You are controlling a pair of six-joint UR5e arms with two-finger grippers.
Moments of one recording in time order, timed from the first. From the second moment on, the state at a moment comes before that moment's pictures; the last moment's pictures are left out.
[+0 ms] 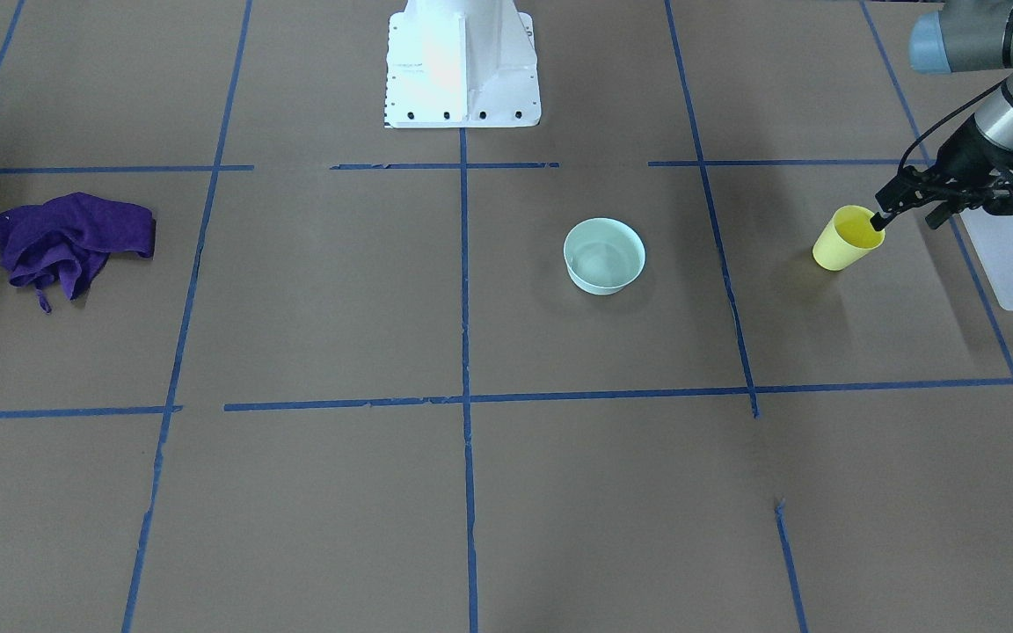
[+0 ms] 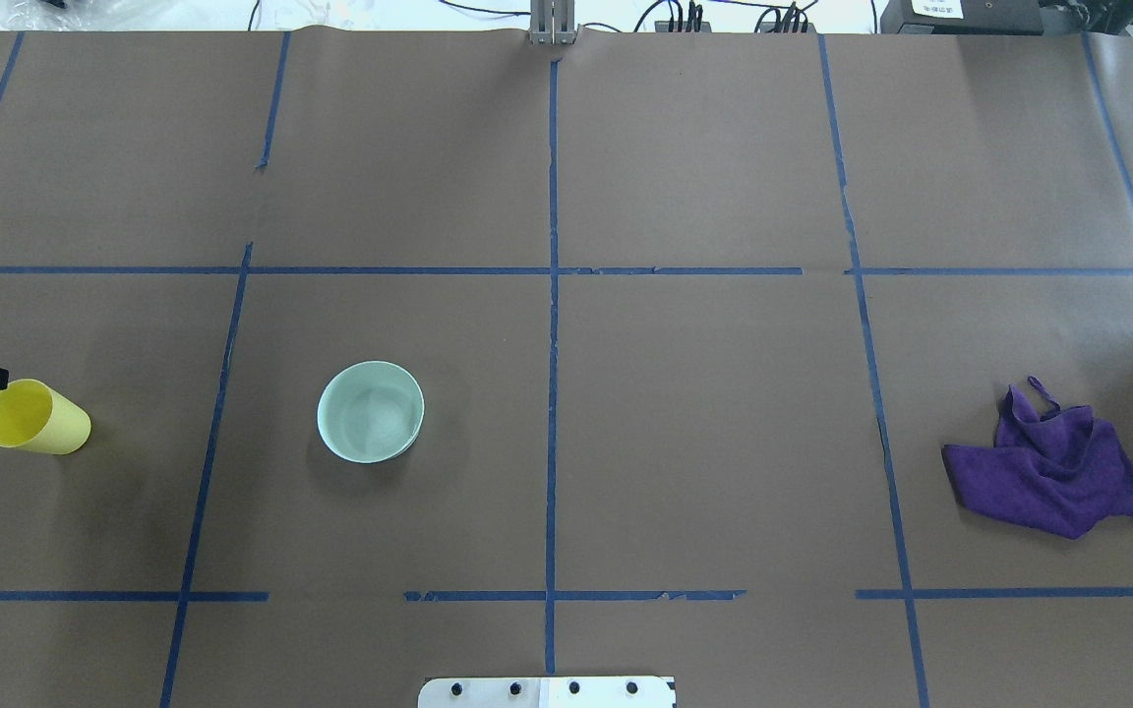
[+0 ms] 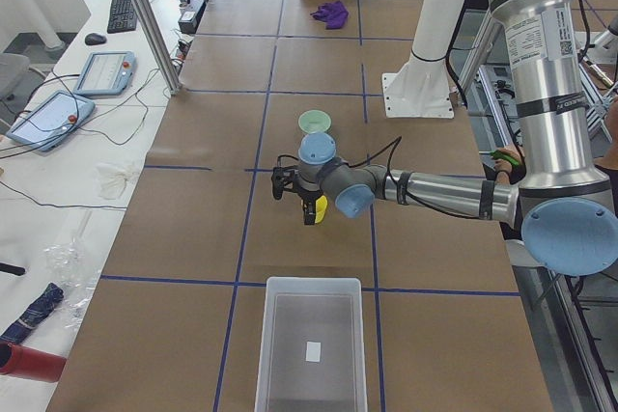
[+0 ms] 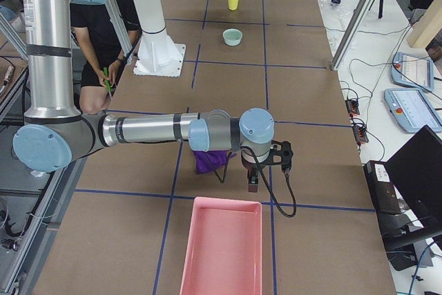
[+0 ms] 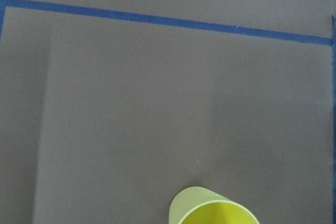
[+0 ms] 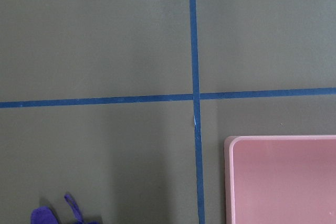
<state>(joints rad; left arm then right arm) -1.01 -1.34 -1.83 -2.22 -2.21 -0.92 1.60 -1.59 1.71 -1.59 2.41 0.10</state>
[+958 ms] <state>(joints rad) -0.91 -1.34 -1.74 -2.33 -2.16 -1.01 1.60 -1.59 1.71 -1.59 2.41 0.10</state>
